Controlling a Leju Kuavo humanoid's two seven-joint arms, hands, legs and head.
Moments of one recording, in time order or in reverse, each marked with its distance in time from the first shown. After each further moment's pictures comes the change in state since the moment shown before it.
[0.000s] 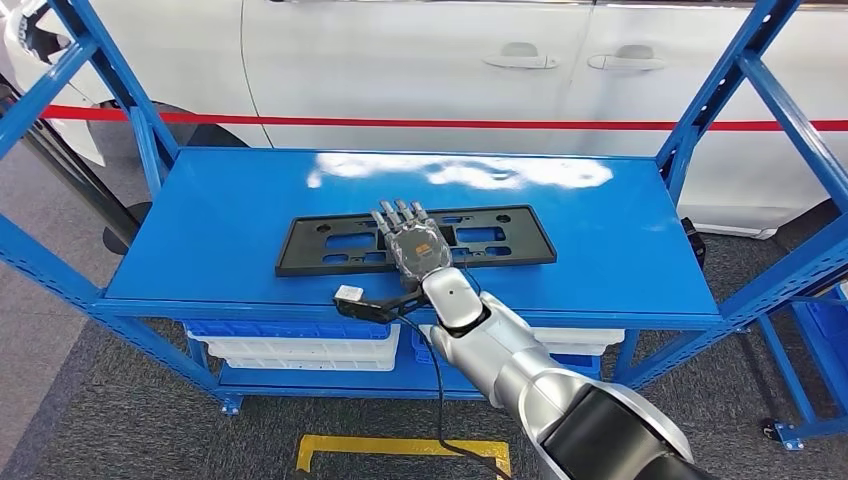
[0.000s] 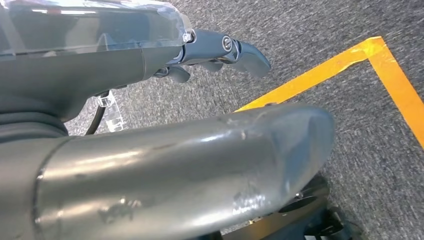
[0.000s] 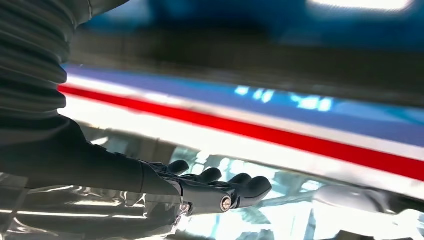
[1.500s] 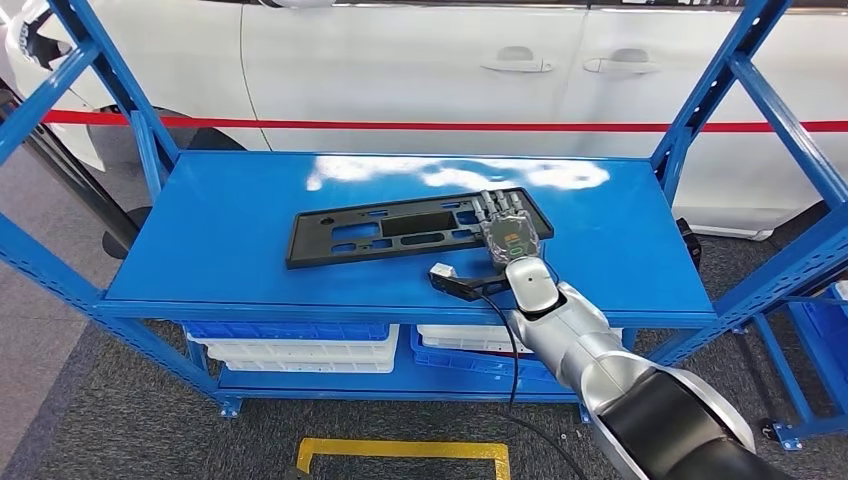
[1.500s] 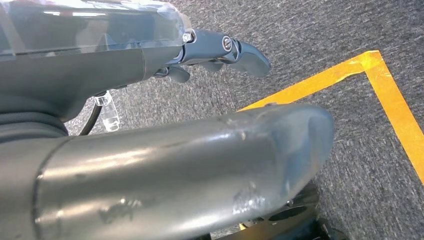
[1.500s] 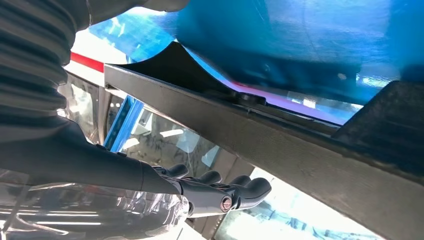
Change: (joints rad) left arm 0.003 0.000 0.000 0.000 0.067 0.035 -0.023; right arm -0.004 -0.209 -0.064 0.086 0.030 -0.001 0.041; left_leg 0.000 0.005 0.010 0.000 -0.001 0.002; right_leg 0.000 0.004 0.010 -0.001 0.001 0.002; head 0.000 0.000
